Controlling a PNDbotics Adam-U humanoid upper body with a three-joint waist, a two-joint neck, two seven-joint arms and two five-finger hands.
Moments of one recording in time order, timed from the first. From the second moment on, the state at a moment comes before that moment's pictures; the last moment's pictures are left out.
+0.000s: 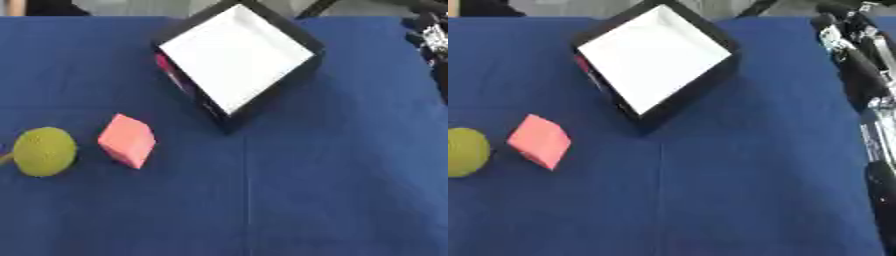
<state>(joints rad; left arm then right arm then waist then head) -0.18 0.27 0.27 -1.87 0.26 -0.07 0.20 -0.51 -0.39 -0.10 -1.65 -0.21 0.05 0.13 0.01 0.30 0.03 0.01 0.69</state>
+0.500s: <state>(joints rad) -0.19 0.32 0.25 -1.88 0.26 -0.07 0.17 -0.51 -0.40 -0.11 -1.65 -0.21 0.05 0.12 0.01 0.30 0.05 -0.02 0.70</state>
